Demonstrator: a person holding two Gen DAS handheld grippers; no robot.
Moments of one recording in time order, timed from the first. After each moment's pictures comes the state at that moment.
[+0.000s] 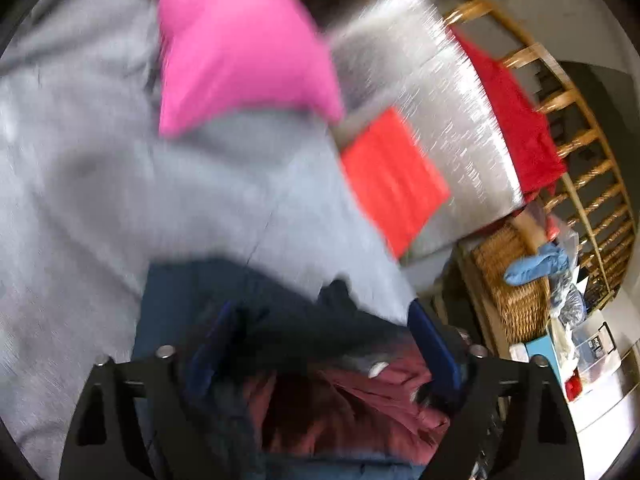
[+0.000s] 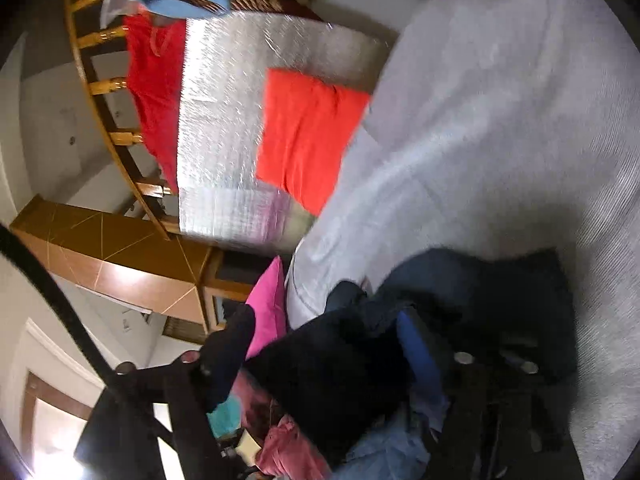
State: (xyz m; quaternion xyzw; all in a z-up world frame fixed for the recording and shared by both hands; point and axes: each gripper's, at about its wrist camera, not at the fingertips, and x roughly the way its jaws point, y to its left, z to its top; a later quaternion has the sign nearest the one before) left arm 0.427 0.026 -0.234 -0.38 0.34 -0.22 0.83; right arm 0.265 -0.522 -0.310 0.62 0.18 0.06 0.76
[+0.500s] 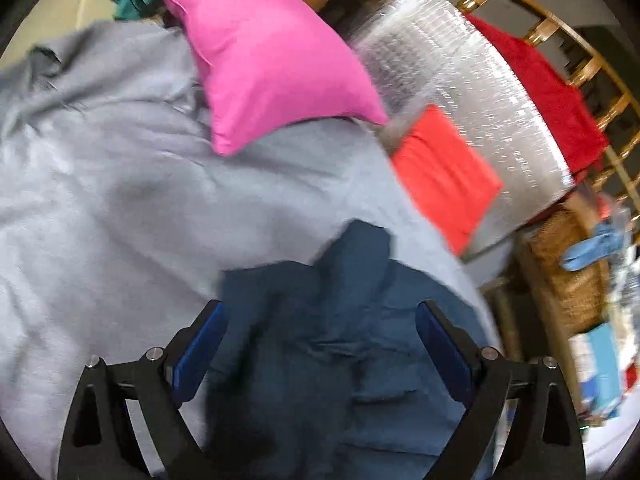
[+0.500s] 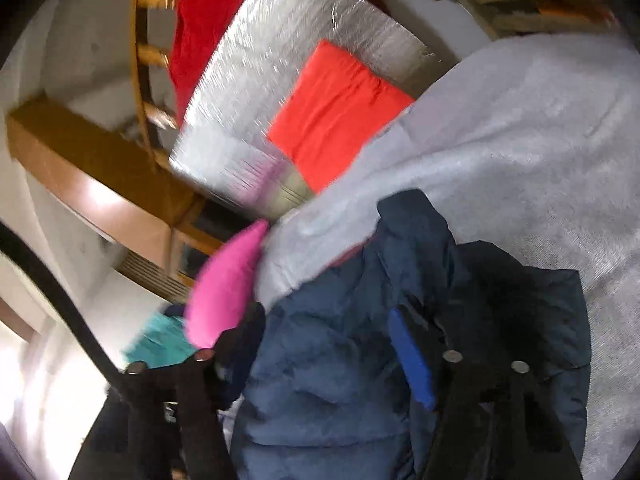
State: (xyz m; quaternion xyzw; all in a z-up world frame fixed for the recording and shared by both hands) left arm 0.418 0.028 -0.241 -0.29 0.39 -0.10 0.87; right arm 0.282 -0.468 -0.263 0.47 0.25 0.05 0.84
